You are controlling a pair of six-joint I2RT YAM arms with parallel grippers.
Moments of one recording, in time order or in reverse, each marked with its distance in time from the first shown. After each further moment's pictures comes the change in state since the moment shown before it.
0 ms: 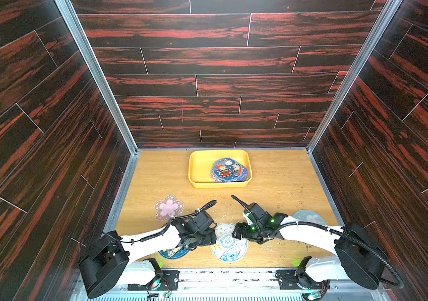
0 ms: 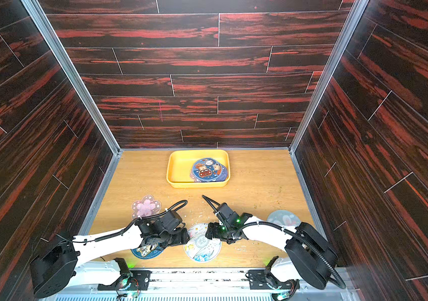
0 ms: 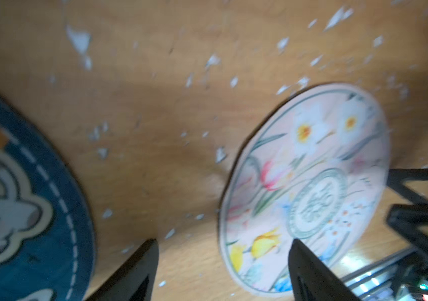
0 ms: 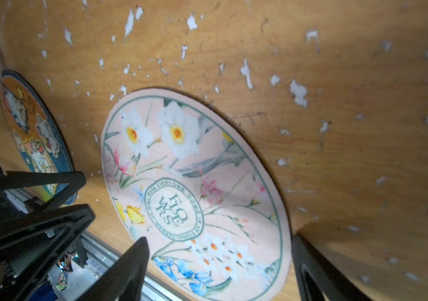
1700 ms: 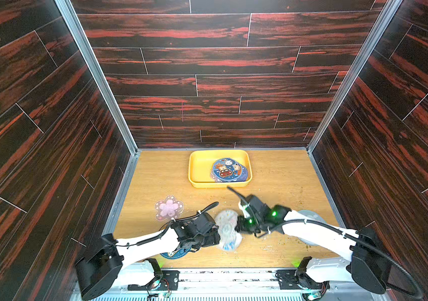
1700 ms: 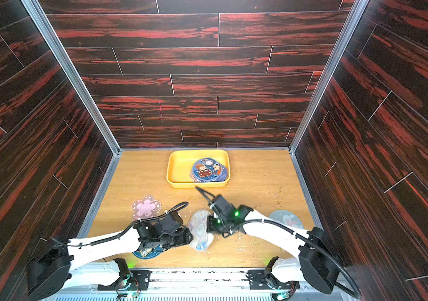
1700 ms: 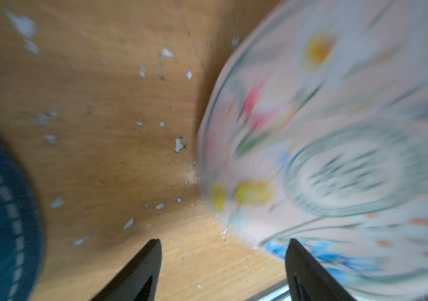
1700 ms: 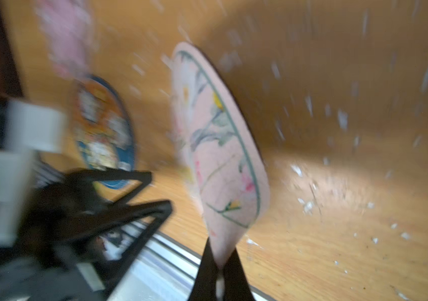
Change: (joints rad) left arm -0.052 -0.067 0.000 0.051 -0.021 -0.082; right arm 0.024 -0.053 0.274 -0.217 0.044 -0.048
